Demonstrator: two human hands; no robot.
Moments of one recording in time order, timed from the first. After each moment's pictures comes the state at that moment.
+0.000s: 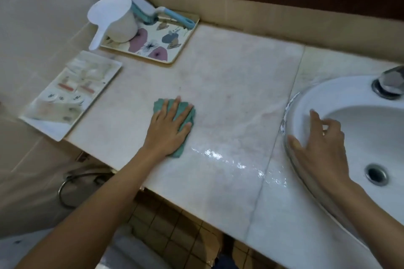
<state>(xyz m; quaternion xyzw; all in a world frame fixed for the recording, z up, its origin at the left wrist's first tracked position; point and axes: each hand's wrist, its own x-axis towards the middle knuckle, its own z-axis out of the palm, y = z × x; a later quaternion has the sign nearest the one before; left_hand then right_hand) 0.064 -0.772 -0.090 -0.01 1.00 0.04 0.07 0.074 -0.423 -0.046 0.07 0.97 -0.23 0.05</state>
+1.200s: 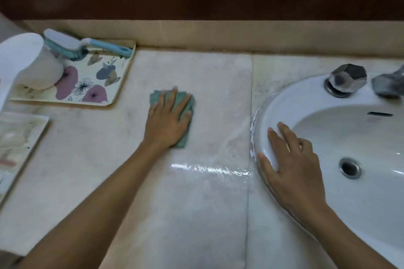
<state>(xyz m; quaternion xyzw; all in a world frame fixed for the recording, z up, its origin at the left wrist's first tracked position) -0.094 -0.691 -0.104 0.11 0.99 0.05 0.03 0.057 -0.421 -0.074 0.08 0.98 -0.15 -0.03</state>
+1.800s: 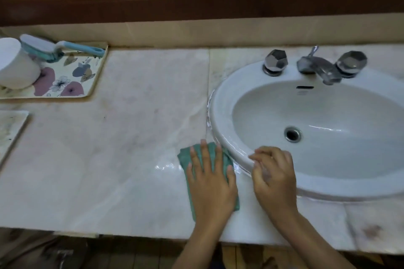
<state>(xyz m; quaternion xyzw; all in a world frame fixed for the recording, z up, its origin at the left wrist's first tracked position) 0.169 -0.521 -0.104 0.04 0.99 0.16 0.02 0.183 -0.396 -0.055 0.09 0.90 -0.34 -0.24</state>
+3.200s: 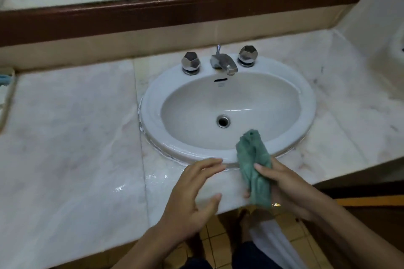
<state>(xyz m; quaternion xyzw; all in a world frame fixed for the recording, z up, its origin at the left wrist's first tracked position) 0.213 -0.493 0.005 0.39 0.76 0.51 0.11 0.292 -0.271 0.008 0.32 0.46 -0.82 0.12</state>
